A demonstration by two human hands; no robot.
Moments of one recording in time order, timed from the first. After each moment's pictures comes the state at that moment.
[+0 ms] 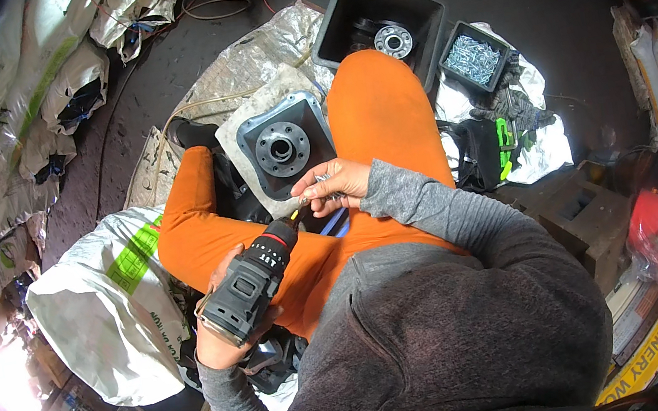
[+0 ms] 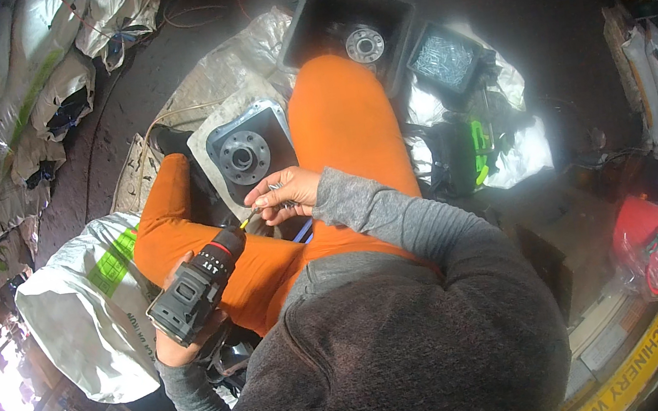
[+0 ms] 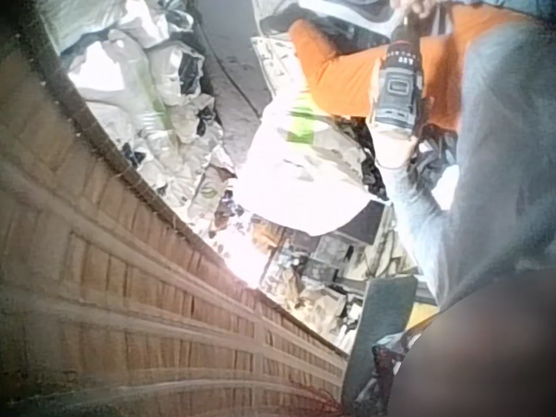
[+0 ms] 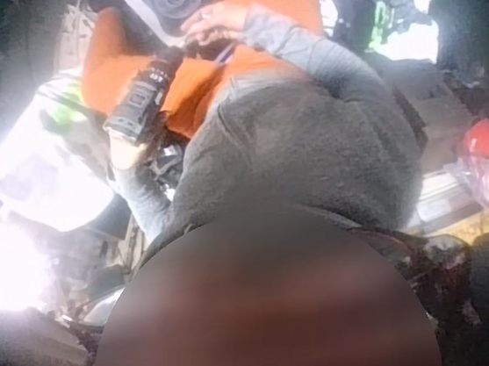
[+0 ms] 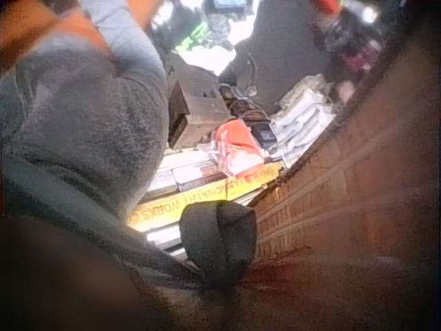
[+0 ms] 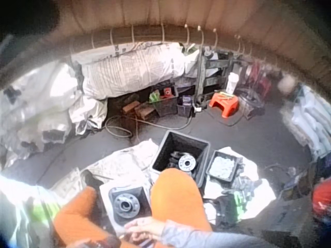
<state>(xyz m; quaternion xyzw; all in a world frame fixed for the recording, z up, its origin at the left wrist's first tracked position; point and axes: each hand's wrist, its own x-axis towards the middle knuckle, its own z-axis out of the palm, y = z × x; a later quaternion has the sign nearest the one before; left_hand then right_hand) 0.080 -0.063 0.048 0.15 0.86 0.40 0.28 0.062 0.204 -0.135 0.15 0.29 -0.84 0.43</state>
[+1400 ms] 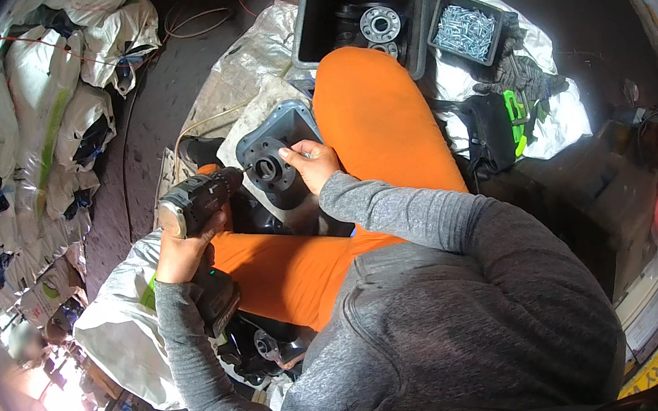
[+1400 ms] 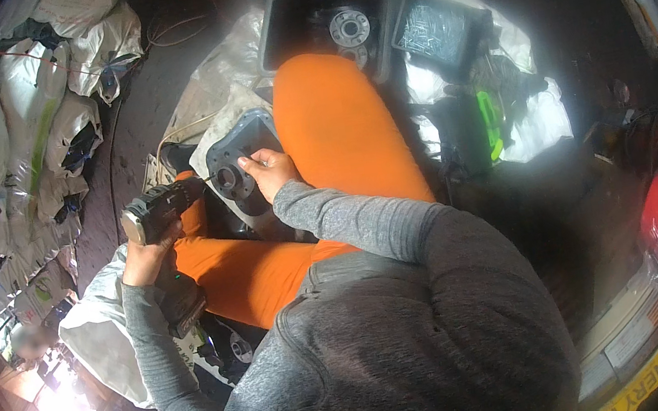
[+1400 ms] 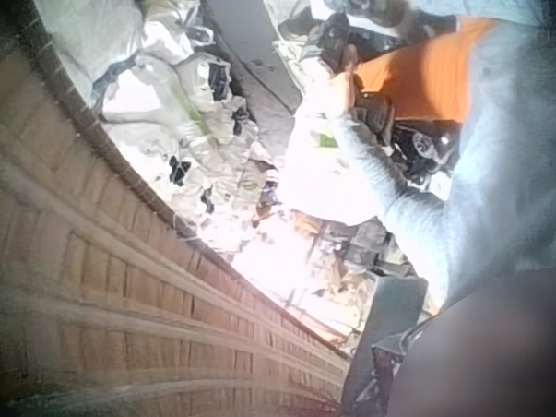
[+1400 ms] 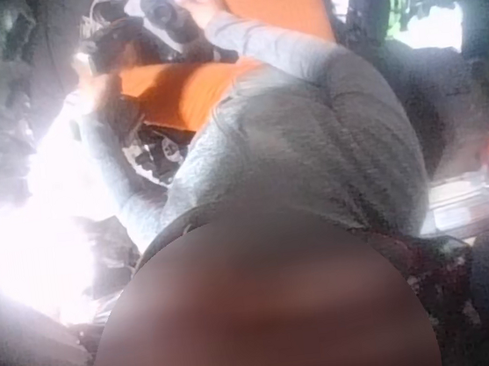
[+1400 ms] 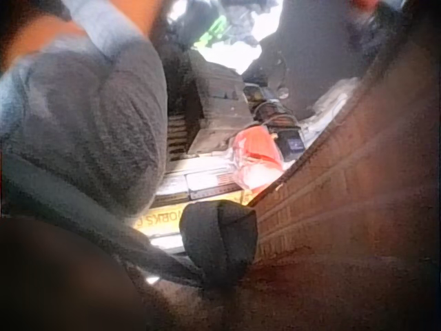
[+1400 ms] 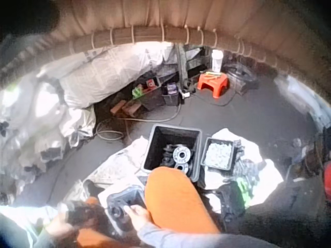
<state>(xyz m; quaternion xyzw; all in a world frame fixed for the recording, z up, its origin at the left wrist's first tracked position) -0.059 -0.017 0.018 0.01 0.87 0.31 0.38 0.027 0.146 -0.187 0.38 0.49 -0.79 0.02</state>
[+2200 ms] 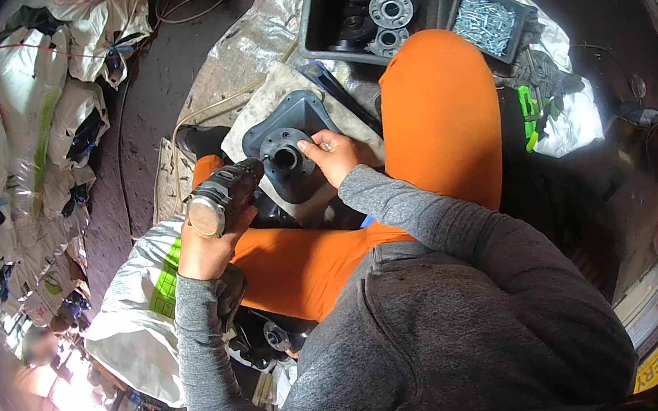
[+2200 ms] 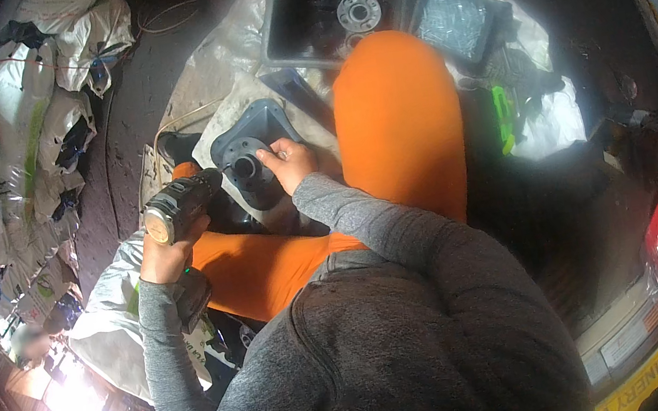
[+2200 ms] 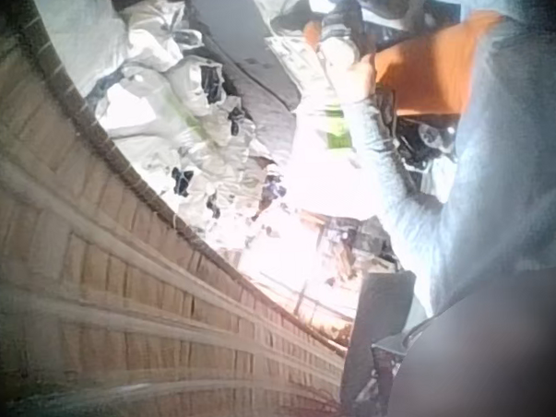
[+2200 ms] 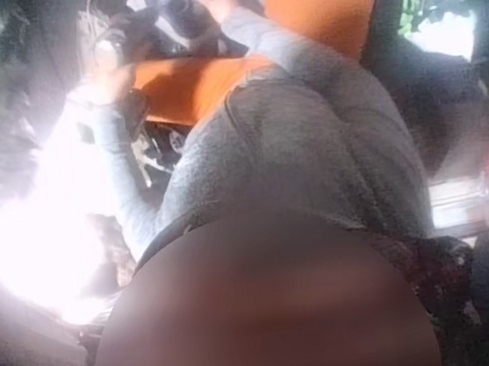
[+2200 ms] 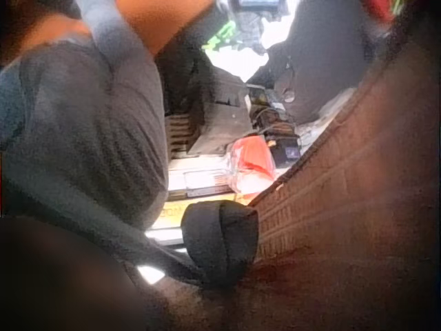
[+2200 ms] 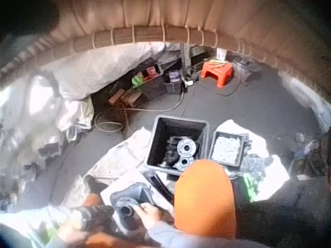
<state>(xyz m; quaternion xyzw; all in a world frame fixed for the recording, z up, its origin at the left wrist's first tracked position) -0.068 0.006 -0.002 0.12 0.88 0.28 0.36 0.028 0.155 -0.206 0.41 0.55 -0.73 0.04</state>
